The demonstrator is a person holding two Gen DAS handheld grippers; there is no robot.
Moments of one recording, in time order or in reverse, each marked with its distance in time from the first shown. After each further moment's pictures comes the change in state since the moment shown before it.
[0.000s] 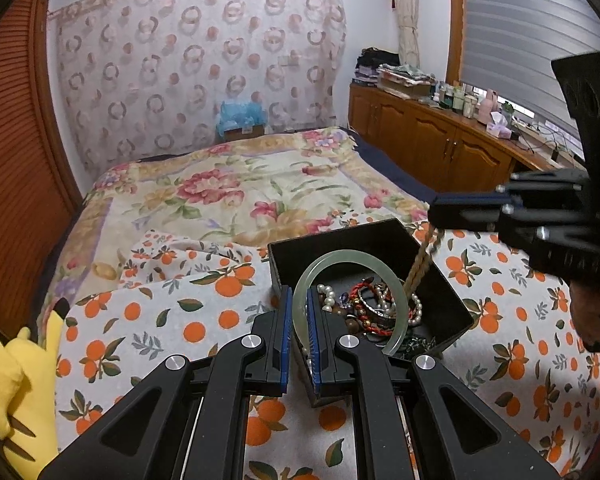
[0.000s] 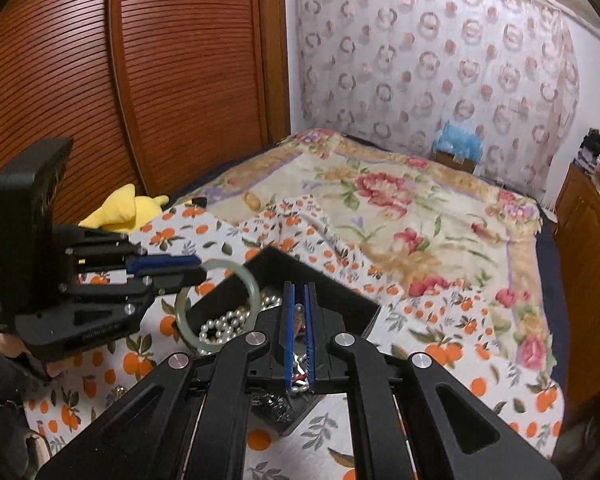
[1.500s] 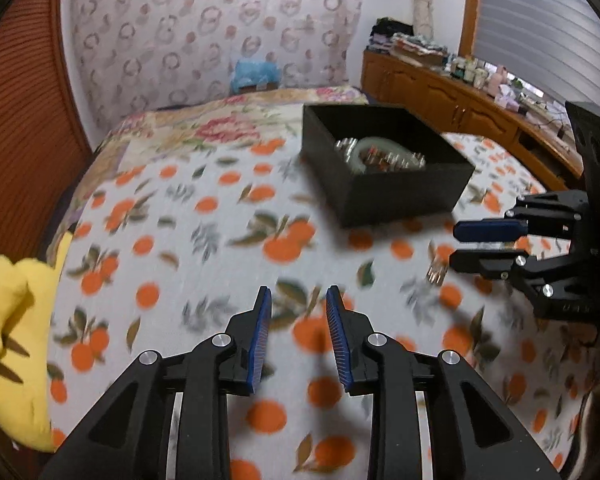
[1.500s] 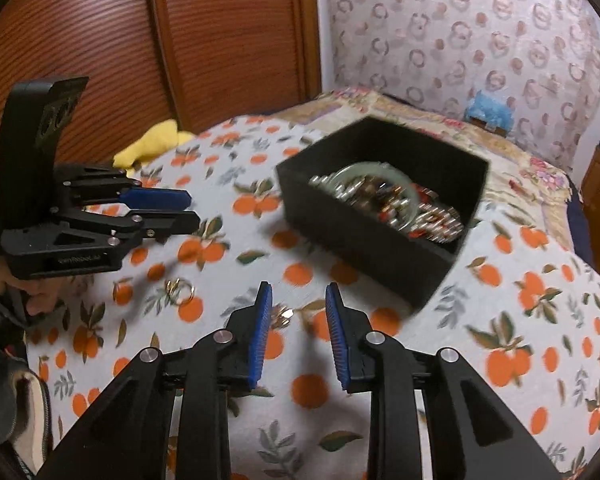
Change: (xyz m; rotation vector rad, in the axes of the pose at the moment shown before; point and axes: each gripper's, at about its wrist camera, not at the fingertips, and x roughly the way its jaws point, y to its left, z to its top) left arm -0.042 0.021 -0.112 -0.052 0.133 0.024; right arm 0.014 0.076 -0.101 -0.052 0.120 0.084
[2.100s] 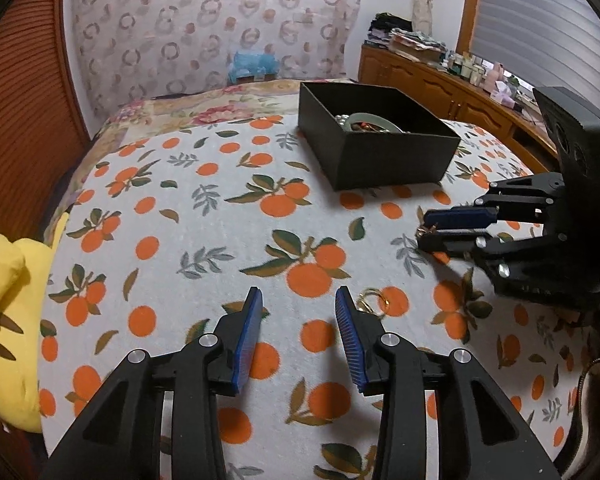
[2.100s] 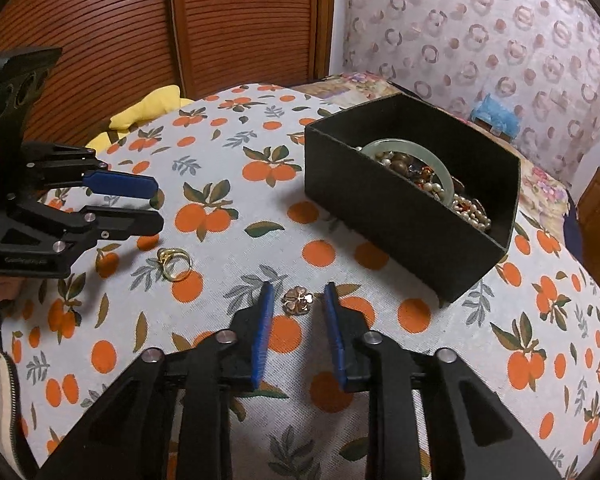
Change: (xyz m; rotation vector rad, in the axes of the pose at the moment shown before) left arm -0.012 -0.004 -0.026 -0.014 0.016 -0.030; right arm 0.017 0.018 -0.006 -0.080 0.057 -0.051
